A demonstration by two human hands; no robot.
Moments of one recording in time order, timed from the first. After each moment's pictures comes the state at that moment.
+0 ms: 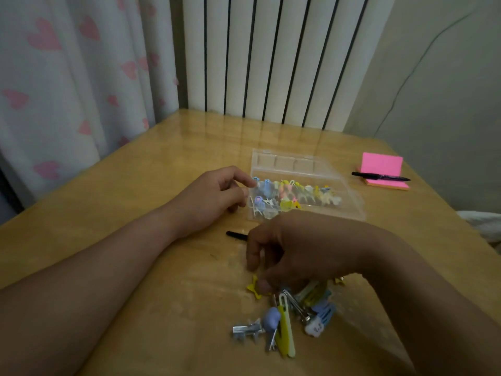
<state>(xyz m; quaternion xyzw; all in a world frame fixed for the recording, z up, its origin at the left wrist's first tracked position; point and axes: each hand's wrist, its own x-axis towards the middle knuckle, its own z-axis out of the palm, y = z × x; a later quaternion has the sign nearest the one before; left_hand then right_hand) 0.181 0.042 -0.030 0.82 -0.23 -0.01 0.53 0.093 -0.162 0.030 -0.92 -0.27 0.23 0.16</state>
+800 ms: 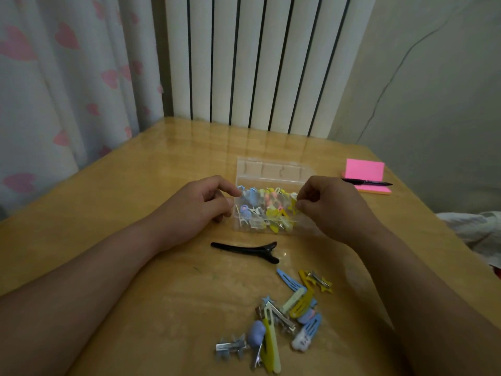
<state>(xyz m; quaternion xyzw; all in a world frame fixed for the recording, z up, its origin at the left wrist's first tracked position) 0.183 0.043 -0.032 0.81 -0.23 -0.02 0.54 0.149 -0.240 -0.006 -0.96 0.01 -0.16 0.22</state>
